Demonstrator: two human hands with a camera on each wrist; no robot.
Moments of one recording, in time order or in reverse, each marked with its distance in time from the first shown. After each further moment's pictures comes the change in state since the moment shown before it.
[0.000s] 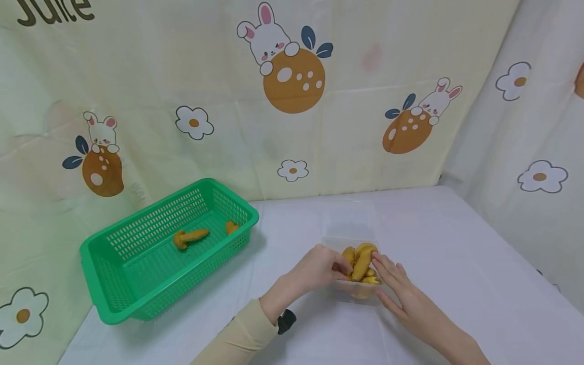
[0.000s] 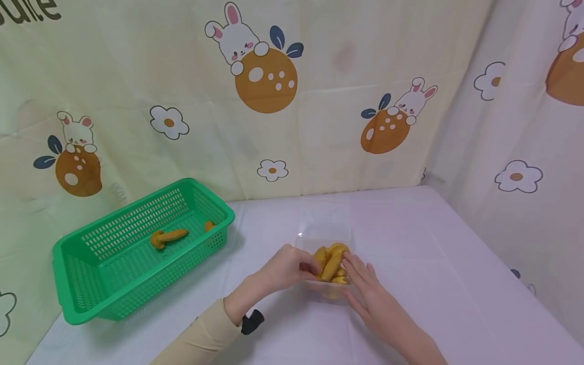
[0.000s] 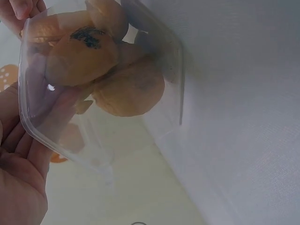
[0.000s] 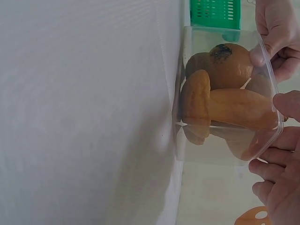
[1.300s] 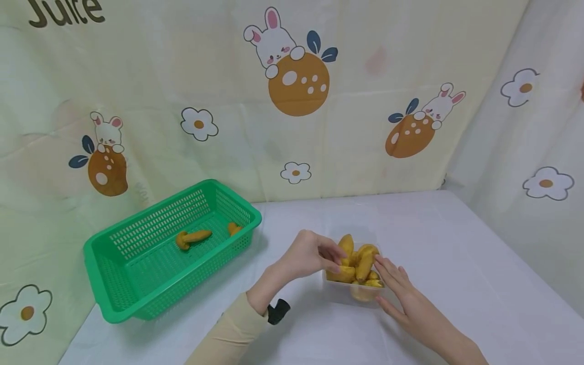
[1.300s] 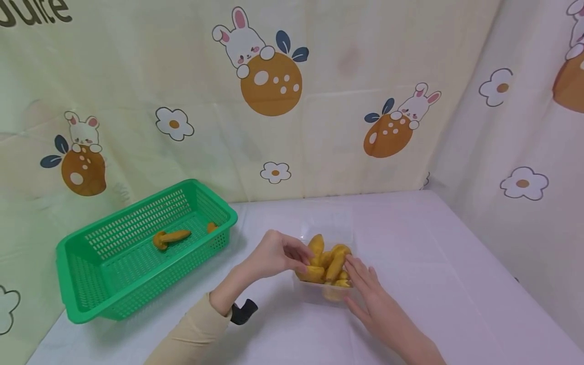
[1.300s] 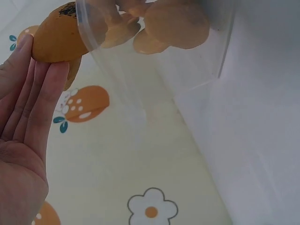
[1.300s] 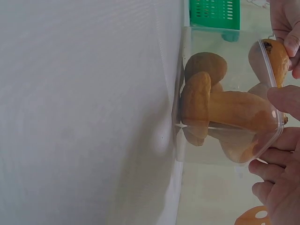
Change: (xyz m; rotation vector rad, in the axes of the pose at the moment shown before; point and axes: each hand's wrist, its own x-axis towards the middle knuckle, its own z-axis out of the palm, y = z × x) left_hand -0.007 -0.002 -0.039 -0.405 0.077 -0.085; right_hand 0.001 0.000 0.002 0.013 -0.017 0.036
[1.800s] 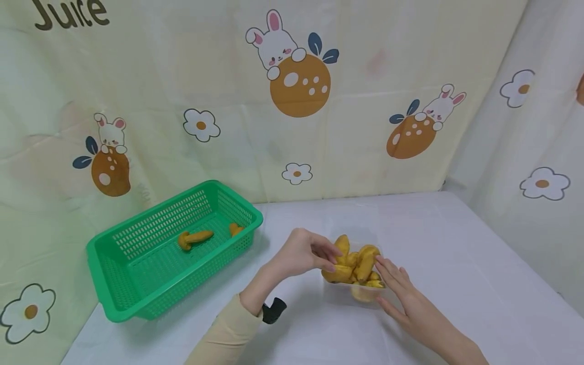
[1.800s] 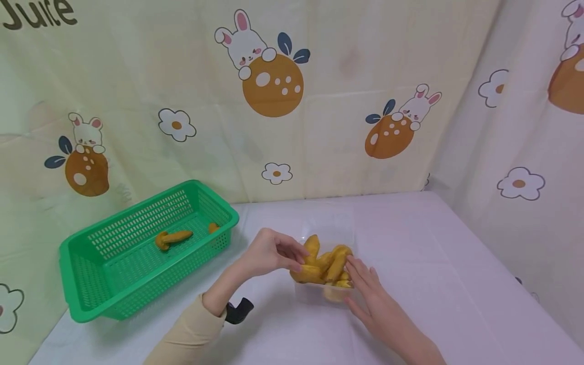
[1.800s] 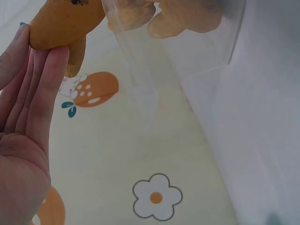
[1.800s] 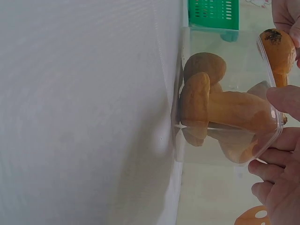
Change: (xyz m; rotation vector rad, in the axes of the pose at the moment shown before) left_hand -0.009 0.003 -0.013 -0.099 0.025 -0.023; right_hand 0.000 0.001 0.003 -0.015 0.026 -0.026
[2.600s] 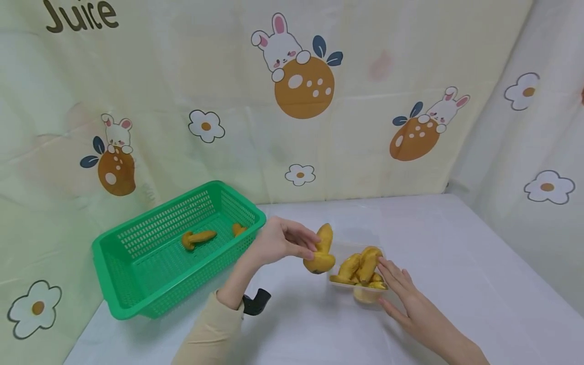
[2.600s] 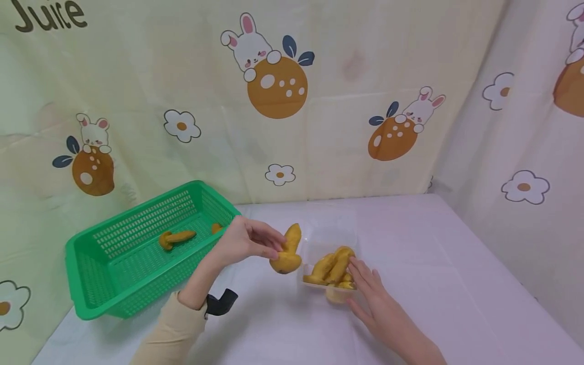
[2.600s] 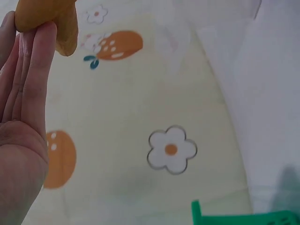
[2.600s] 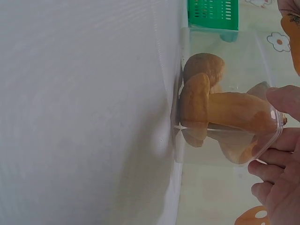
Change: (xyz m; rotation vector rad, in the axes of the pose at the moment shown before) left_hand -0.028 0.034 -0.050 -0.150 0.049 -0.013; right_hand 0.001 -0.003 0.000 -0.004 -0.003 0.005
